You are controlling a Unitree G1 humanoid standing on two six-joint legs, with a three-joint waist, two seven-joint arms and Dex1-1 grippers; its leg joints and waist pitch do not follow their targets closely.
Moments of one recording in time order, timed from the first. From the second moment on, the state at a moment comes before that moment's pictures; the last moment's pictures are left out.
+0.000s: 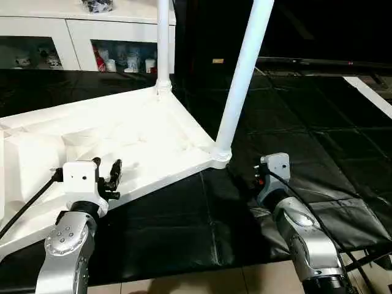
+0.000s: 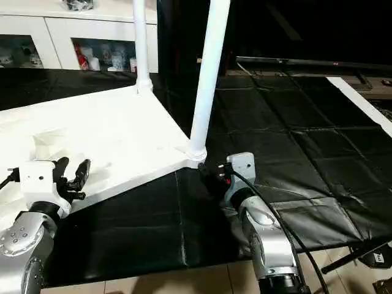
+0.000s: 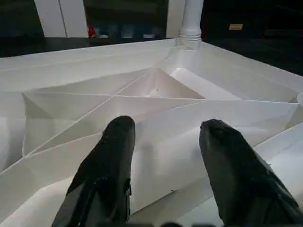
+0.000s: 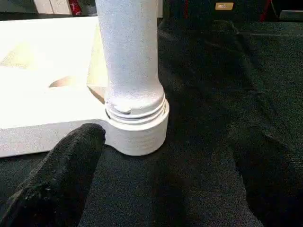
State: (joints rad) left arm 0.05 0.13 0.20 -0.20 -0.06 0.25 -0.19; right arm -0.16 -0.07 0.01 0.14 0.14 0.21 0.32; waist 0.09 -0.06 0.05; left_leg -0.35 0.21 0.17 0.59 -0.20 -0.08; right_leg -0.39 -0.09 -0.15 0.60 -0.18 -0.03
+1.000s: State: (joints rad) left arm 0.05 0.13 0.20 -0.20 -0.06 0.25 -0.19; right arm -0.16 -0.07 0.01 0.14 0.14 0.21 0.32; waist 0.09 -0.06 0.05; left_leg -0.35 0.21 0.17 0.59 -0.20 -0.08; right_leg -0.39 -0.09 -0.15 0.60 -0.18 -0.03
